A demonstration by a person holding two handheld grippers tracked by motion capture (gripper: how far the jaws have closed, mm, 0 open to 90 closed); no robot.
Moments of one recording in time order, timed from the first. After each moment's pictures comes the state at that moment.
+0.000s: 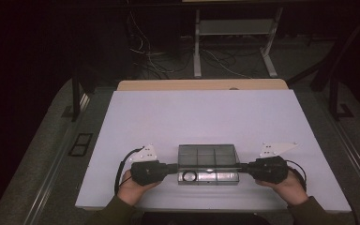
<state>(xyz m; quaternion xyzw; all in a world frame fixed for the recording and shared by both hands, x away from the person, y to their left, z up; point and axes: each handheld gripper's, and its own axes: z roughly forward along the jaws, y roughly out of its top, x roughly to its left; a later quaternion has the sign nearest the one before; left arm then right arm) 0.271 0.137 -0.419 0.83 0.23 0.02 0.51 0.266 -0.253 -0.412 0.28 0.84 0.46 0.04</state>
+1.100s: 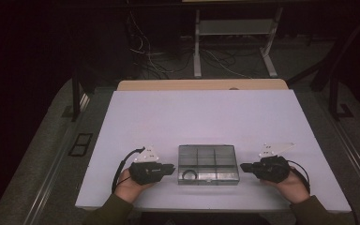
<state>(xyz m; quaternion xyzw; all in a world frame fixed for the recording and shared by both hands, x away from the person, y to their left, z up) 0.280 0.147 -0.430 0.86 0.25 0.06 0.45 0.274 -0.265 -0.427 0.32 0.86 0.40 0.07</state>
